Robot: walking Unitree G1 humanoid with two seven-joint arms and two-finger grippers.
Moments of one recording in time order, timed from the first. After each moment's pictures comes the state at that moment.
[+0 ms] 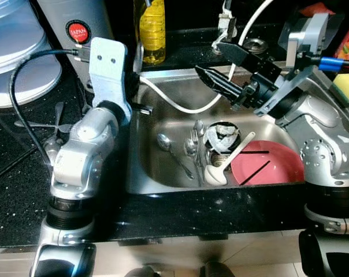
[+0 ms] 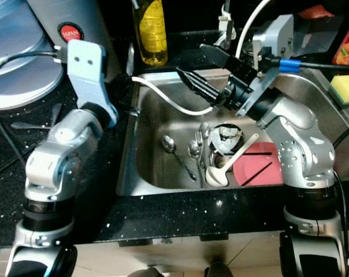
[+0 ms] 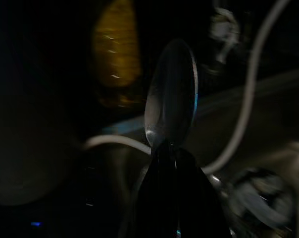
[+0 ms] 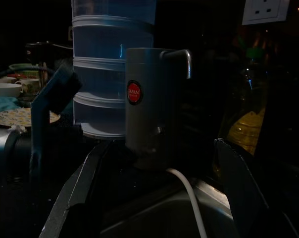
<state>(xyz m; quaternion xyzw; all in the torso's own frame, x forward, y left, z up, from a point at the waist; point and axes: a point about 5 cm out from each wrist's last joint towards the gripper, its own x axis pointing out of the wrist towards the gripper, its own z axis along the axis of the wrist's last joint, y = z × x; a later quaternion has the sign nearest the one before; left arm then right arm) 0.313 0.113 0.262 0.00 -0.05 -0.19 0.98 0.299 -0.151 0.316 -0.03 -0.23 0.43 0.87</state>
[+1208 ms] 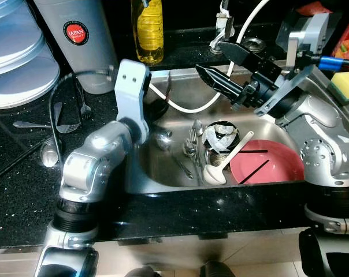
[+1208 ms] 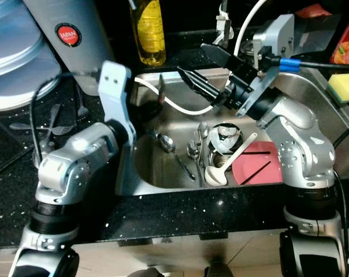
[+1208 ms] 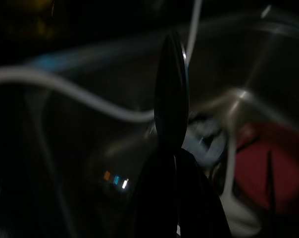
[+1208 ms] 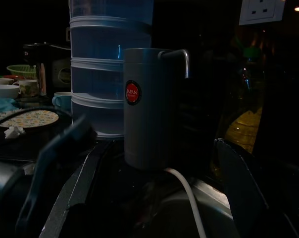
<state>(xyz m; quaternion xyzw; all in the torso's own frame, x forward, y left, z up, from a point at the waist) 0.314 0.095 0.221 -0.03 0.07 -0.27 0.96 0.299 -0.152 0.316 -0.03 -0.23 0.43 0.87</state>
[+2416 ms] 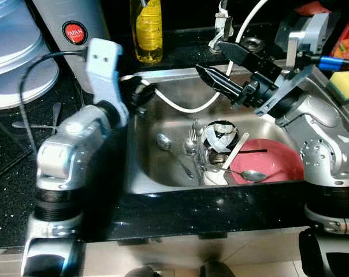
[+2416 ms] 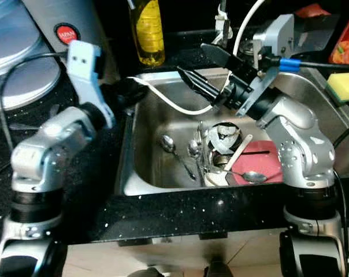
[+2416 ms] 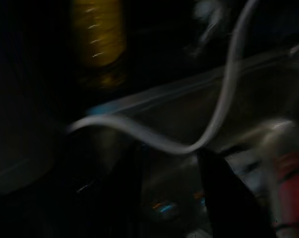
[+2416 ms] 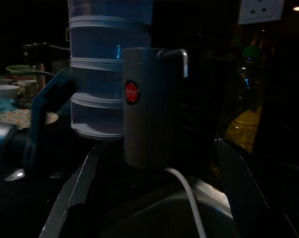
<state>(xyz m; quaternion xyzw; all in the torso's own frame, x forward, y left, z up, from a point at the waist) 0.312 0.149 0.256 0.01 -0.01 -0.19 0.98 0.299 -0.151 0.316 -0.03 -0.22 0.43 0.87</state>
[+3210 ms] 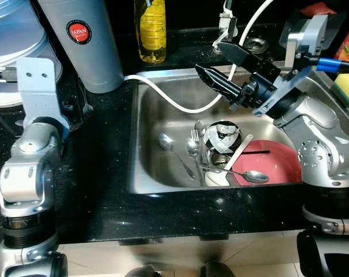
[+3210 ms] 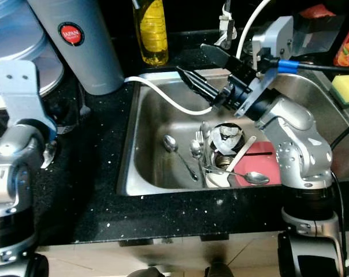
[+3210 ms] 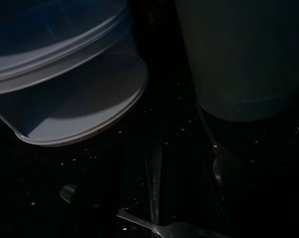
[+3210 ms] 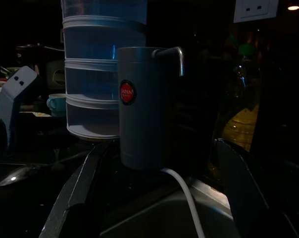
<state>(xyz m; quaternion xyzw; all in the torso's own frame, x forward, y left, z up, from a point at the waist) 0.296 0.224 0.249 0.06 0.02 0.12 0.99 0.301 -0.152 0.313 -0.02 -0.23 0.41 0.88</state>
